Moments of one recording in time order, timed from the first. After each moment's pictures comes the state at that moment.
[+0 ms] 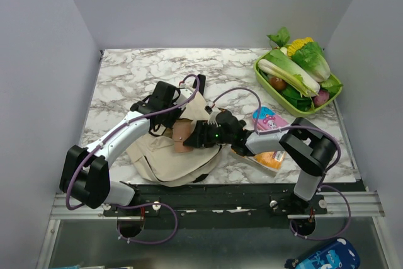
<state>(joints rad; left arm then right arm) -0.47 1.37 0.99 -0.53 0.06 0.25 0.88 1.78 0.77 0.58 -0.30 0.77</state>
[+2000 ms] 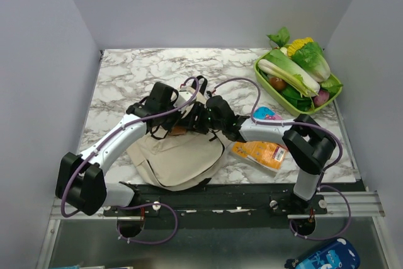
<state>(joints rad) -0.47 1.31 0.98 -0.59 0.18 0.30 0.85 1.82 1.05 0.27 -0.14 1.08</state>
